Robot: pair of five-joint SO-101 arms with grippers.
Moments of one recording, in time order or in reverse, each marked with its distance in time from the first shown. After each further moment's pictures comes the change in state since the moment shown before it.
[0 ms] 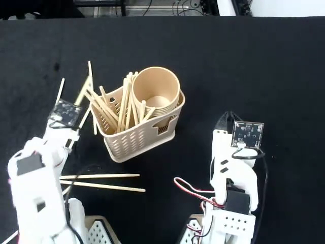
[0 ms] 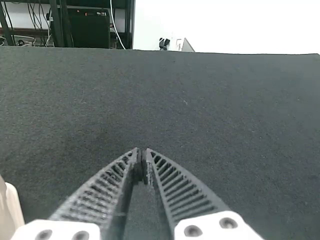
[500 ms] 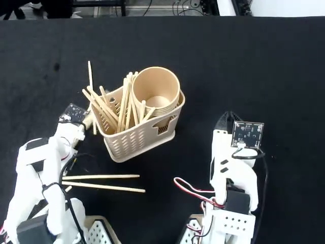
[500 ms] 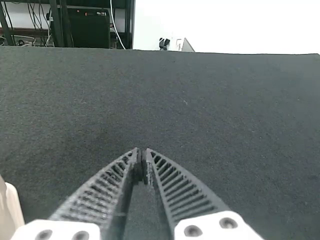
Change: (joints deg) left arm 1.3 29.8 -0.4 -14.8 -2.8; right arm 0.0 0.0 0.0 0.0 0.0
